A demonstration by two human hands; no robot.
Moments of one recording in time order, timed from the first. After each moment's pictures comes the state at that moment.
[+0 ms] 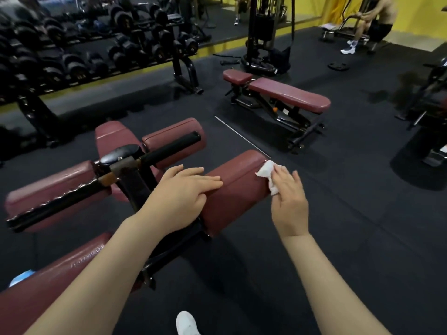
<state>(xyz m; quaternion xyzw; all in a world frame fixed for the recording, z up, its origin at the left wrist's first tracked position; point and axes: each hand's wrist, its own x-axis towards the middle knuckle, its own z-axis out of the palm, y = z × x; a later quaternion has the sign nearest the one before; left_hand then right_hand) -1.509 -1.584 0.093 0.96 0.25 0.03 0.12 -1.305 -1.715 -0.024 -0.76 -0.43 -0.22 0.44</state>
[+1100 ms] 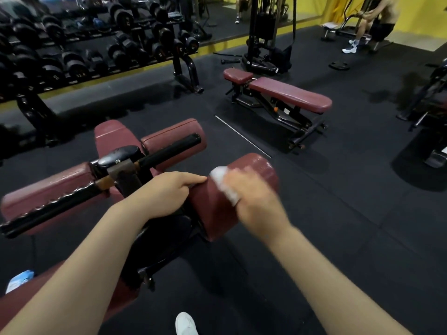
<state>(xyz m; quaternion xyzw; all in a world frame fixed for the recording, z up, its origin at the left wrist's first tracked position) -1.511 -1.541 0.092 0.91 0.32 -0.01 0.26 -1.351 -1.682 0.026 -0.65 -0.63 -0.18 0.39</state>
